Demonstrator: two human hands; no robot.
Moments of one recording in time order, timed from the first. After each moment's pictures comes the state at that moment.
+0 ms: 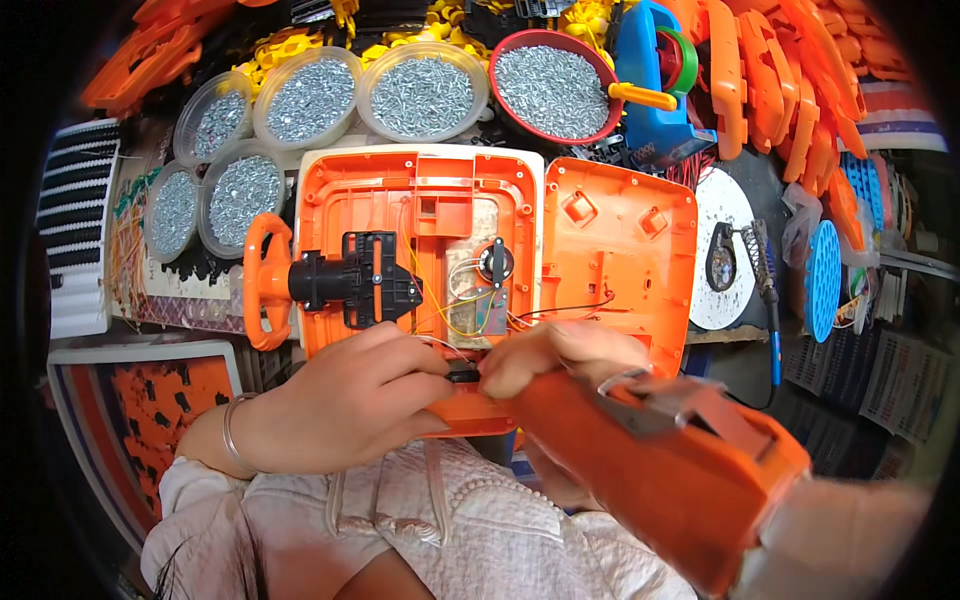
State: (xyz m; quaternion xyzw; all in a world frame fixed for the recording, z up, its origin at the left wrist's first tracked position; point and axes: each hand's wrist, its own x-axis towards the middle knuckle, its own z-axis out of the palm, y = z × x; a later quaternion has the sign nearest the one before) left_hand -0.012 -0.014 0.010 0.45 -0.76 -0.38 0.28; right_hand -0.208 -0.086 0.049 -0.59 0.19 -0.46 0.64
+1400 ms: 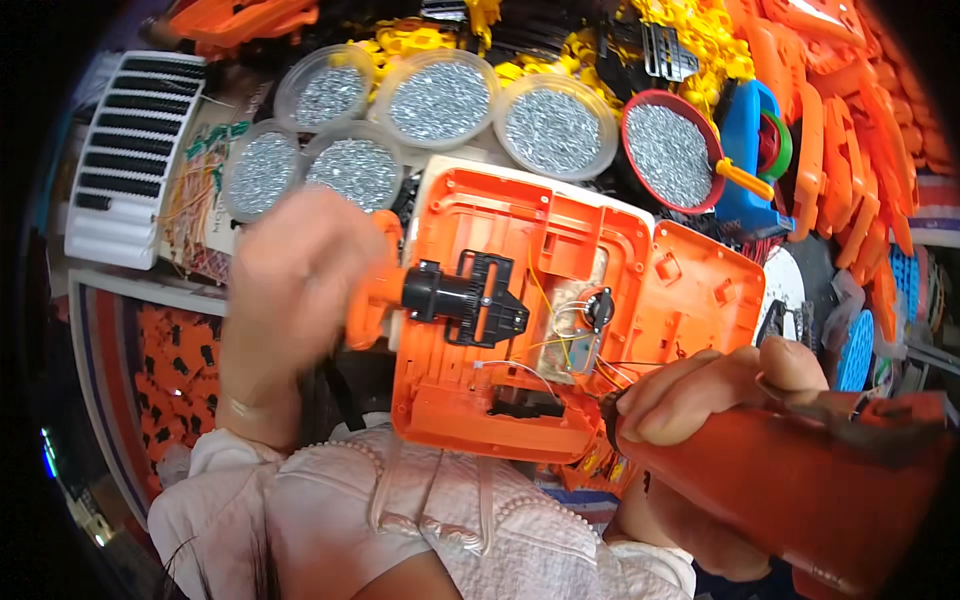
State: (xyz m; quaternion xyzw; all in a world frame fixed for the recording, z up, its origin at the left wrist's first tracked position) left_hand 0.063 -0.014 0.026 0.67 -0.63 -0.12 0.37; right_hand -0.198 -0.118 0.059 -0.64 0.20 -0.43 0.61
